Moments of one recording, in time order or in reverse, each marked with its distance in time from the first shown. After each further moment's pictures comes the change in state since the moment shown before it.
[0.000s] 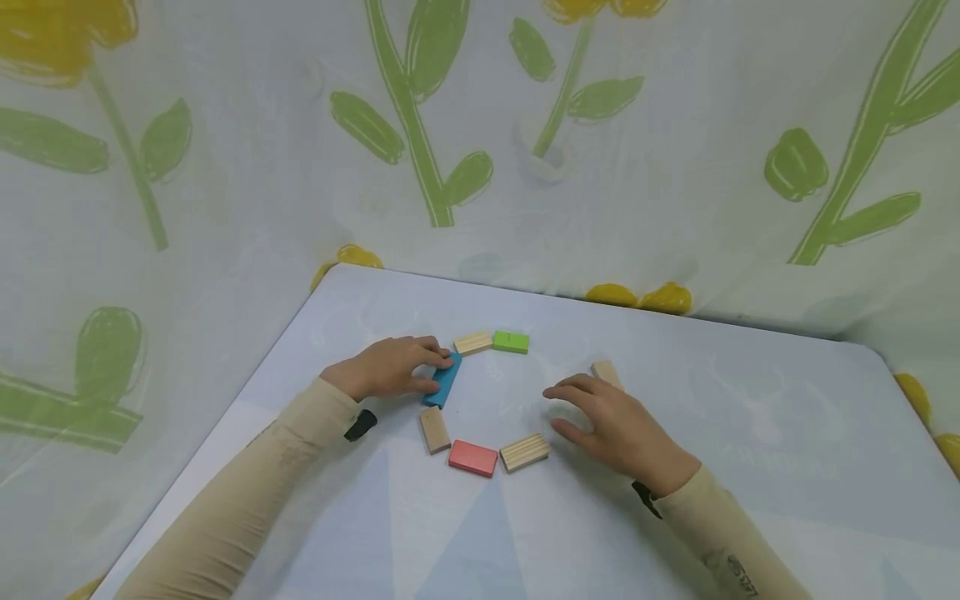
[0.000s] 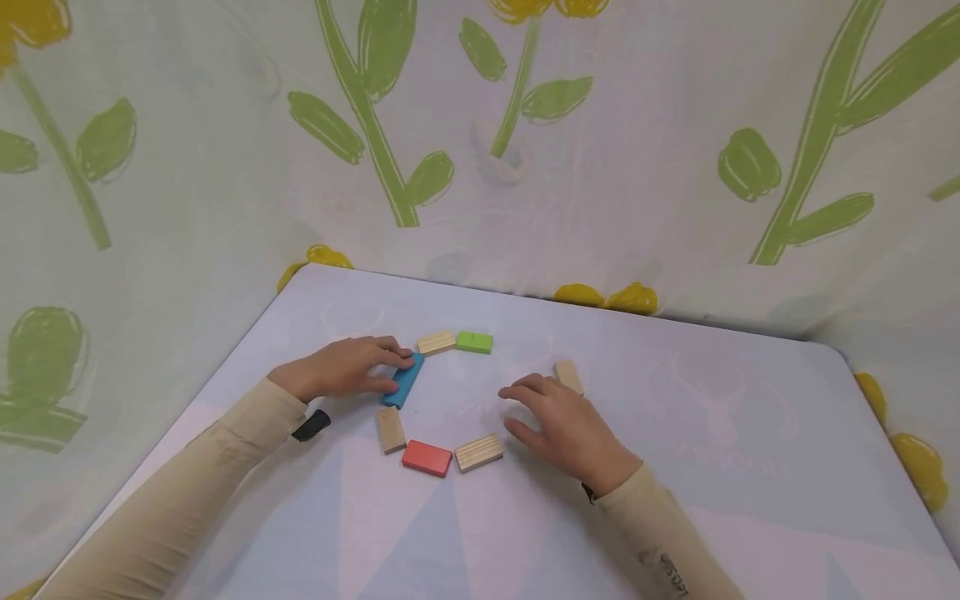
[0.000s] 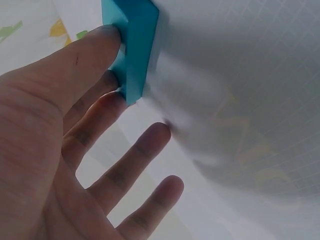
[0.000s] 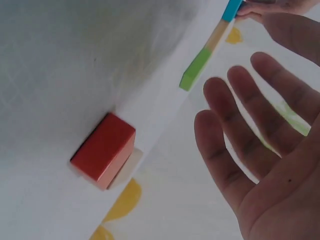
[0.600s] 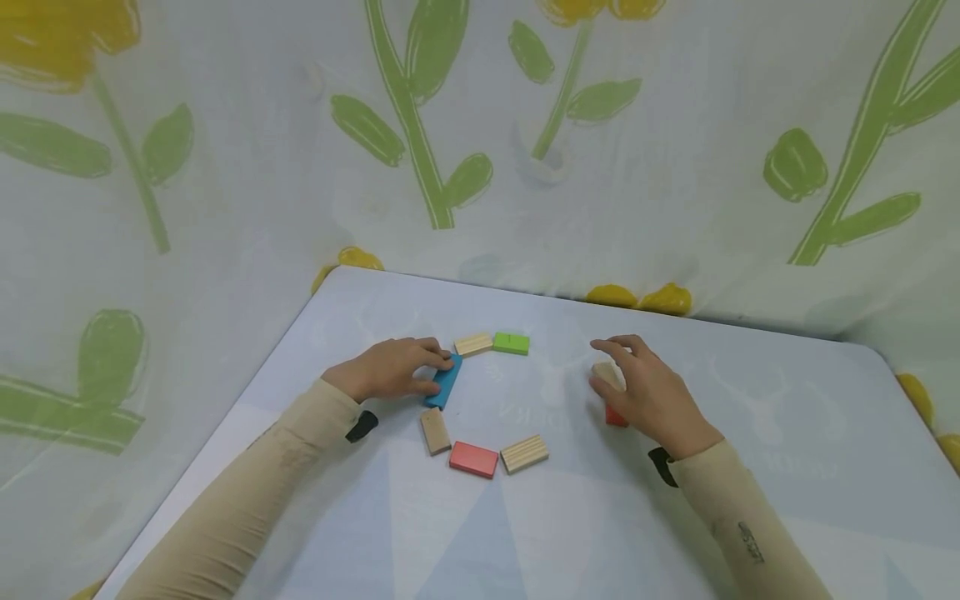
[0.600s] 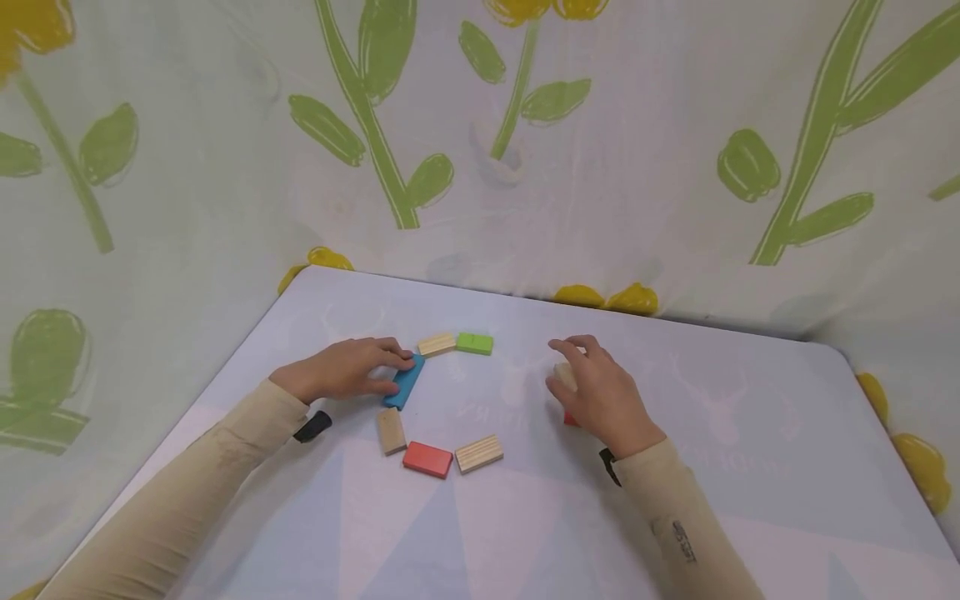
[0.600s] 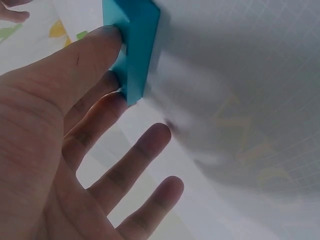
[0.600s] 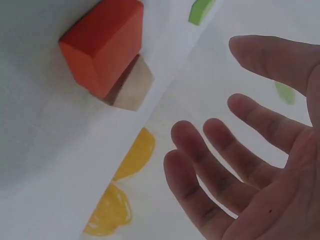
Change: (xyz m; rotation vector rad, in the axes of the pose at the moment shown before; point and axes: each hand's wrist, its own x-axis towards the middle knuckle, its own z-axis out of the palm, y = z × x) left_hand -0.001 0.002 -0.001 0.007 -0.011 -0.006; right_hand 0.005 0.033 -0.024 -0.002 0.058 0.330
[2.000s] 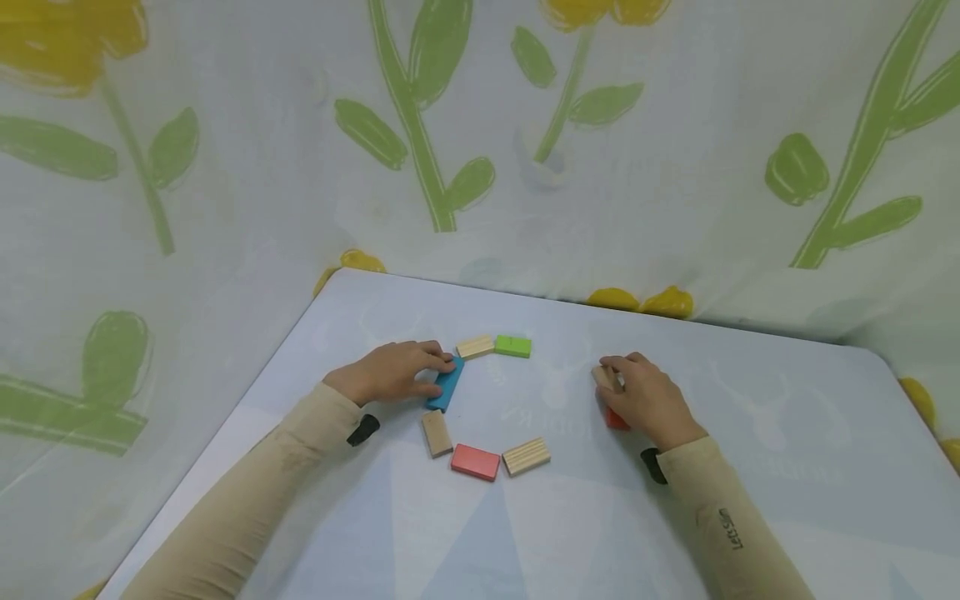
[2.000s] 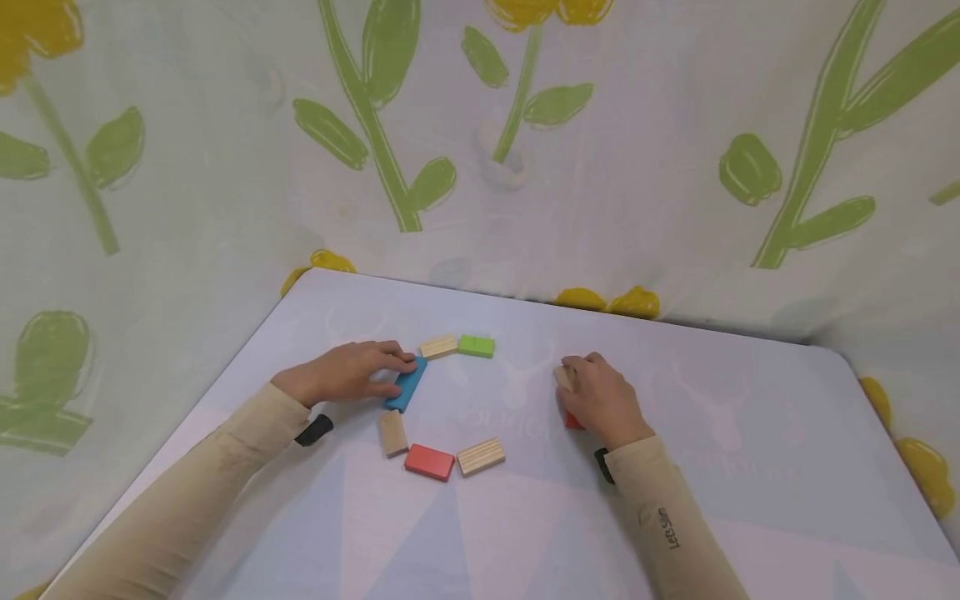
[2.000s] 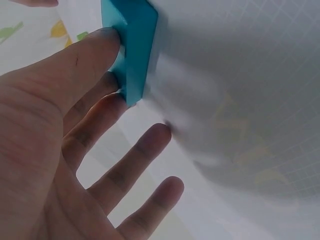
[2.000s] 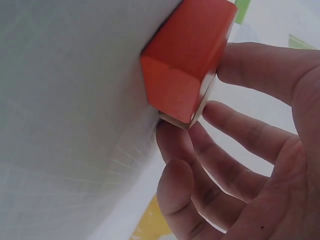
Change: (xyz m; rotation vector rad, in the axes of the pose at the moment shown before) left_hand -0.003 -0.001 0.000 0.003 0.021 0.025; right_hand 0.012 0.018 0.022 -0.032 -0.158 0.253
